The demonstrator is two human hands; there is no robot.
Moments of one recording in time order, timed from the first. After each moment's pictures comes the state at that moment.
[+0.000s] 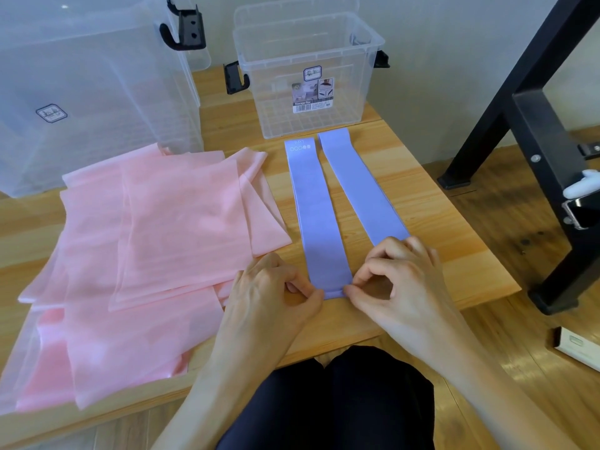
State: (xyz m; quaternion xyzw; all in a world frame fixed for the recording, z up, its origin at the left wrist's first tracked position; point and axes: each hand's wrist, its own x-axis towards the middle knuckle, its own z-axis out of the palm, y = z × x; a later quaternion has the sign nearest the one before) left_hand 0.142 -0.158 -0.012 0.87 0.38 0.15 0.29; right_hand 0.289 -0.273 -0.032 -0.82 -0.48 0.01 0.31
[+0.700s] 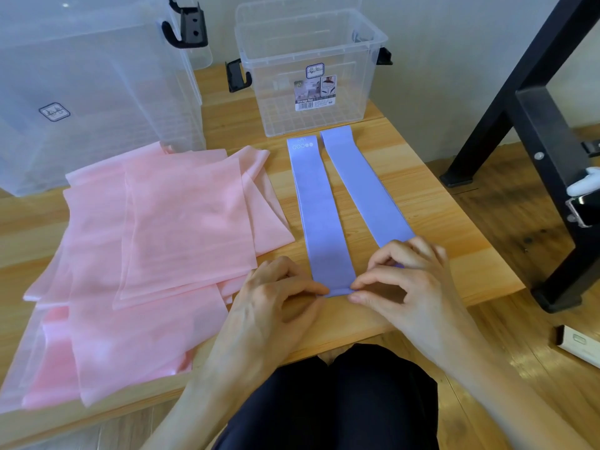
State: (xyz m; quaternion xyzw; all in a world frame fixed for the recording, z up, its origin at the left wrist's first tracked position) left_hand 0.126 -0.152 -0.030 0.91 0.24 0.22 0.27; right_hand 0.296 -0.280 -0.036 -0.77 -0.54 -0.03 0.34
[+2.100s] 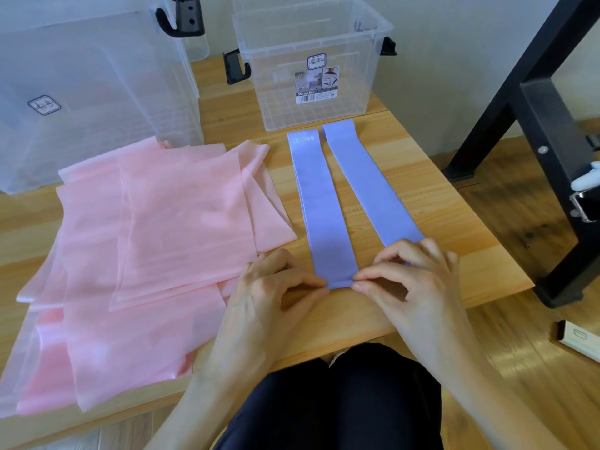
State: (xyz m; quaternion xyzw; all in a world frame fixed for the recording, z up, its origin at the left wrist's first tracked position) left_hand 0.131 -0.146 -0.028 0.89 0.26 0.23 0.28; right_hand 0.283 -0.275 -0.039 -0.81 -0.47 -0.05 0.35
